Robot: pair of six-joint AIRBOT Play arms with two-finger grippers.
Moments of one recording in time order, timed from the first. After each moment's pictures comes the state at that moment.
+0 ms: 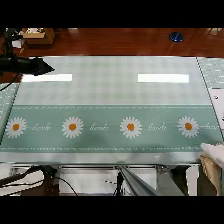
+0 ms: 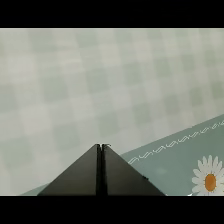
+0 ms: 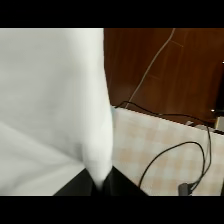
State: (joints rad) left arm 0.22 -1.34 1.33 0.82 -1.19 -1.06; right arm -1.06 -0.64 1.30 -2.23 1.85 1.50
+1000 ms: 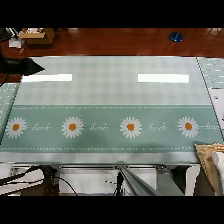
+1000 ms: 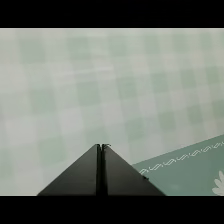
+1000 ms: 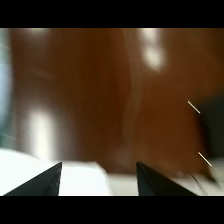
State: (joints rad) left arm 0.31 -1.35 1.33 0.80 -1.19 -1.00; right arm -1.22 -0.63 1.30 -2.10 1.46 1.51
